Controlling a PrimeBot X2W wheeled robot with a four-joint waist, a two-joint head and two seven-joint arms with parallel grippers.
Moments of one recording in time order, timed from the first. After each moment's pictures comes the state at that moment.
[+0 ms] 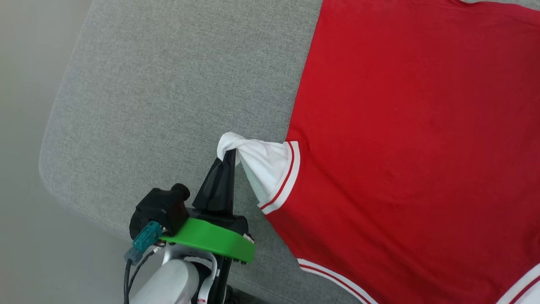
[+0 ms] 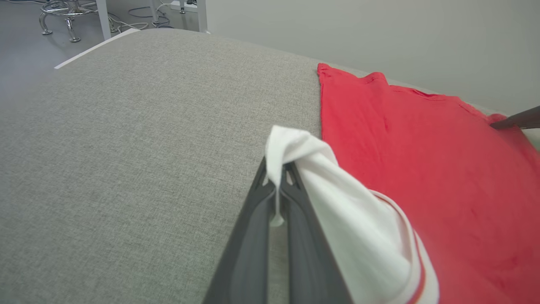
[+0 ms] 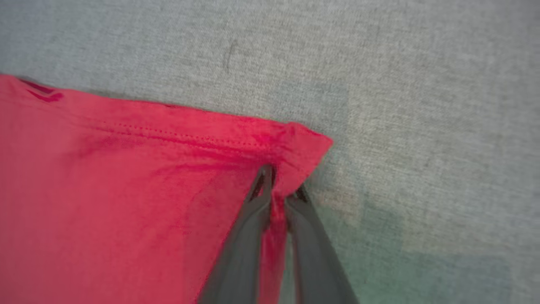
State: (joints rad) left arm -0.22 0.29 -0.57 -0.14 -0.61 0.29 -0.25; right arm -1.09 -0.53 0.12 0.78 0.51 0.13 0.95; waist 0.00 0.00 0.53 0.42
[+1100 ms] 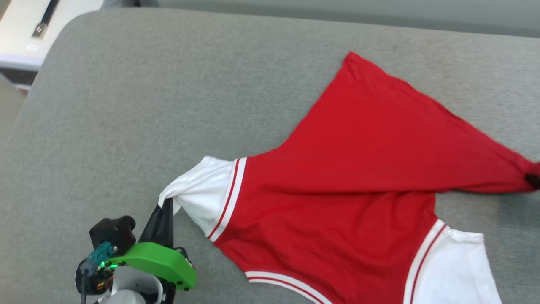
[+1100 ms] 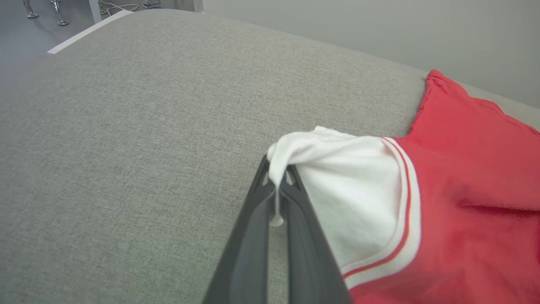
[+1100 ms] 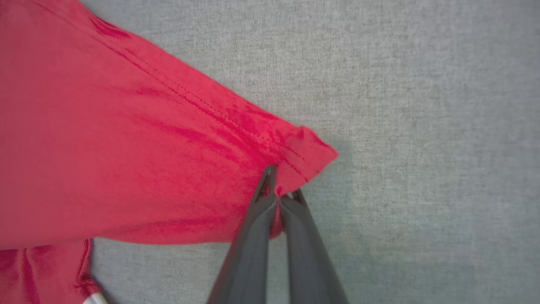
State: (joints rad) left arm -0.06 0.42 -0.45 -0.04 -0.70 0.33 -0.17; right arm -0.48 -0.57 -0.01 0.52 0.67 0.13 0.71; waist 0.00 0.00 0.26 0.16
